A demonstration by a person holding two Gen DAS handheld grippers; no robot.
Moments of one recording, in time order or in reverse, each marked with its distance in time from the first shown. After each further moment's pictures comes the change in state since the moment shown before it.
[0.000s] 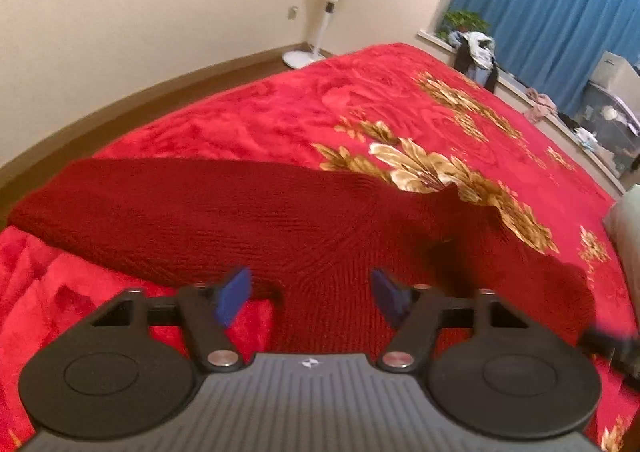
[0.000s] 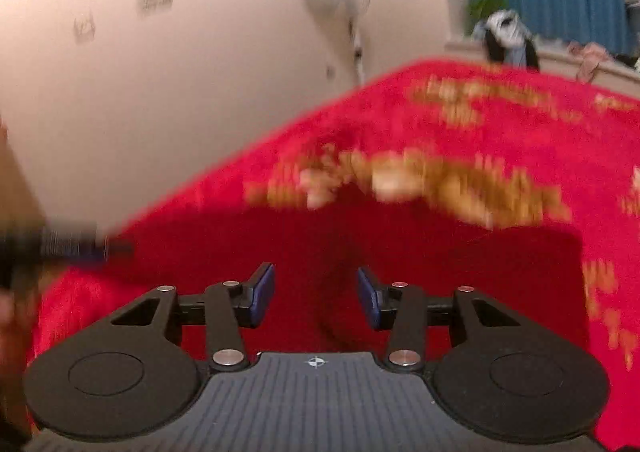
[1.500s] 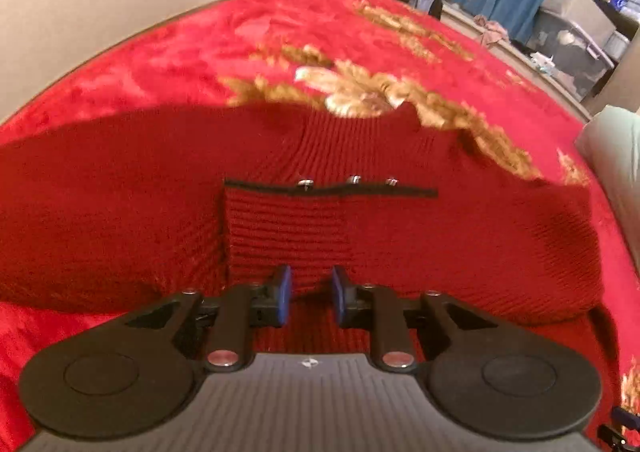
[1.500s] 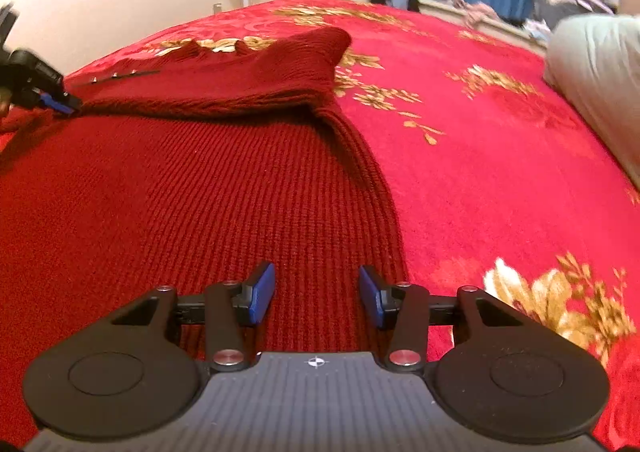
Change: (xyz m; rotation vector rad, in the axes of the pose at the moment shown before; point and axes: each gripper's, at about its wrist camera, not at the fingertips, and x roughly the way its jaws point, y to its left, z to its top) left arm 0.087 -0.045 -0.019 0.158 0.131 -0.128; right arm -0.111 -0.066 -0.169 0.024 0.117 -0.386
